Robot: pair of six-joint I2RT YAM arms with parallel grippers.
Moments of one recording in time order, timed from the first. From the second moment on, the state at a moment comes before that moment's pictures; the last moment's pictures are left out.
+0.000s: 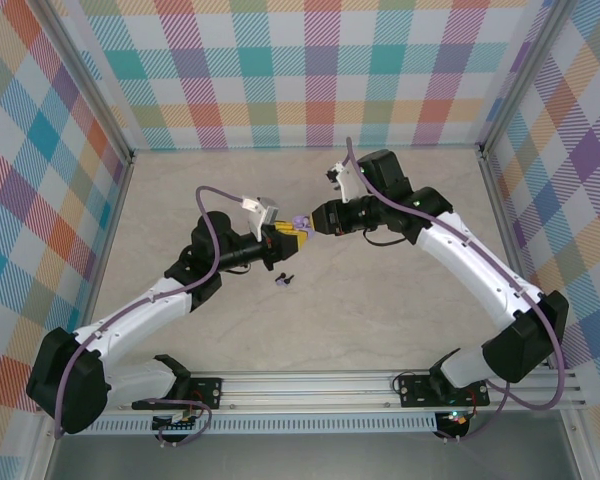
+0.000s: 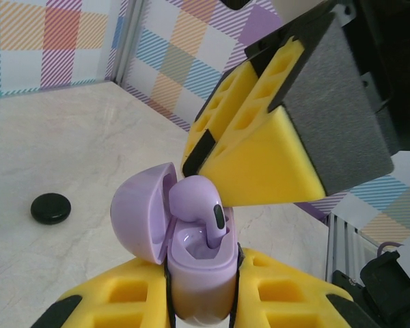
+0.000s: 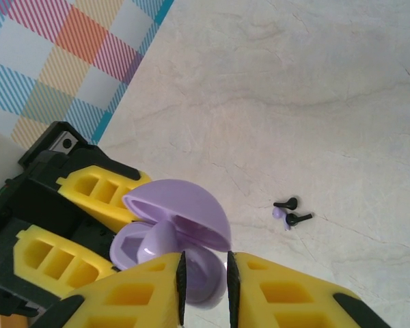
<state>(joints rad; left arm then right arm) -0.59 1.16 0.74 0.29 0.55 -0.32 0.61 1.44 1.45 -0.75 -0.51 0.35</state>
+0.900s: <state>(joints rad) -0.59 1.16 0.75 0.25 0.54 -0.31 0.65 1.50 1.54 -0.83 -0.38 0.31</state>
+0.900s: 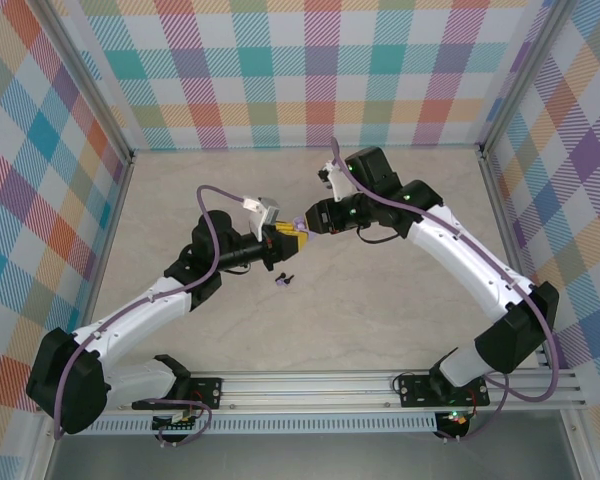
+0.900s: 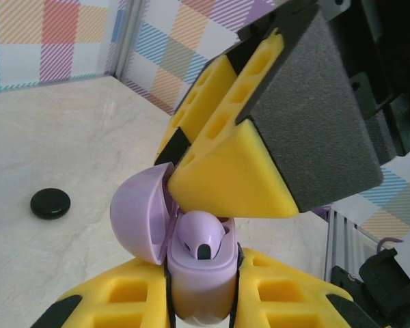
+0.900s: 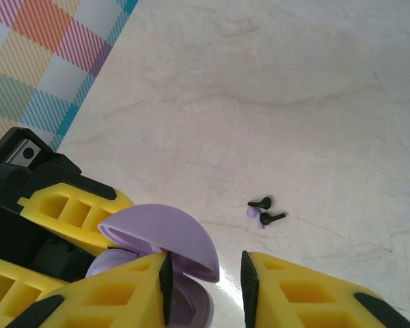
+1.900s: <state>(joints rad) -0.59 0.91 0.83 -0.16 0.41 -0.20 0.63 1.70 1.43 -0.83 -0.33 0.39</state>
